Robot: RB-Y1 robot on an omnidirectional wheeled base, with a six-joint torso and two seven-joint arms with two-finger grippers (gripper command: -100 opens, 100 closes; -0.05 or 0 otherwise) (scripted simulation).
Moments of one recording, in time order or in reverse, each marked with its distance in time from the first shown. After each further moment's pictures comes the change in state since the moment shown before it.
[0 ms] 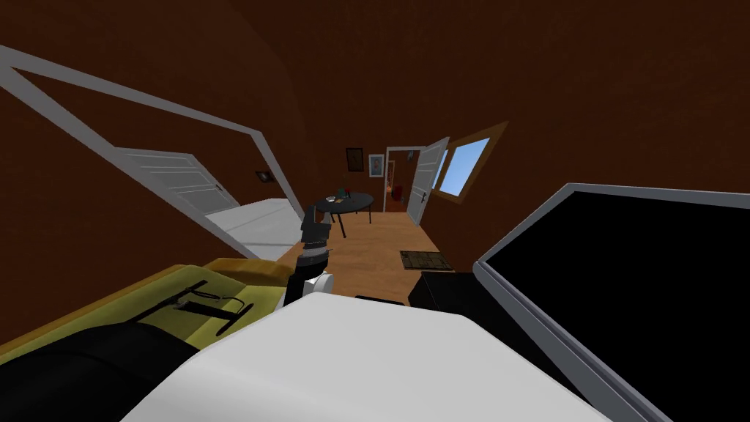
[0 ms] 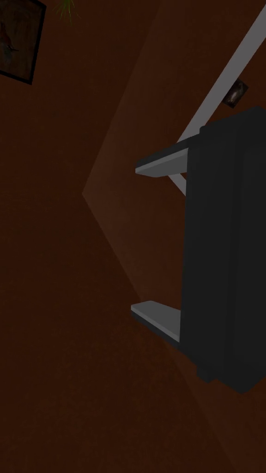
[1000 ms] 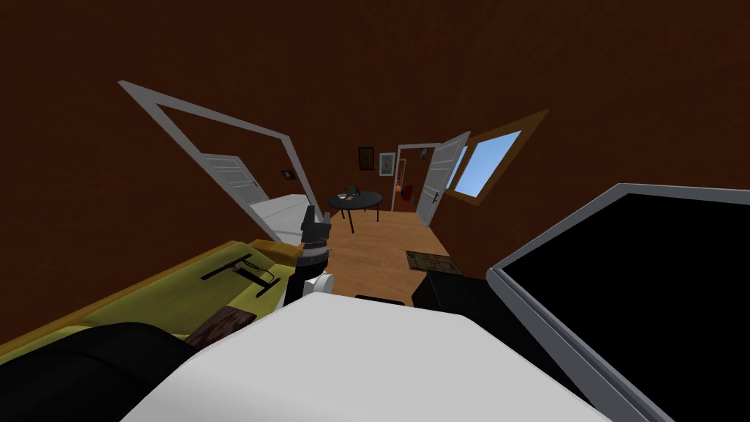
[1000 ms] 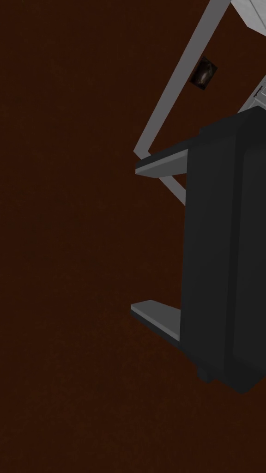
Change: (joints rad) left arm 0.000 0.000 0.000 0.000 0.000 0.000 0.000; right arm -0.077 0.066 0.000 0.134 -0.058 -0.016 0.012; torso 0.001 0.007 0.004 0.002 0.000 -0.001
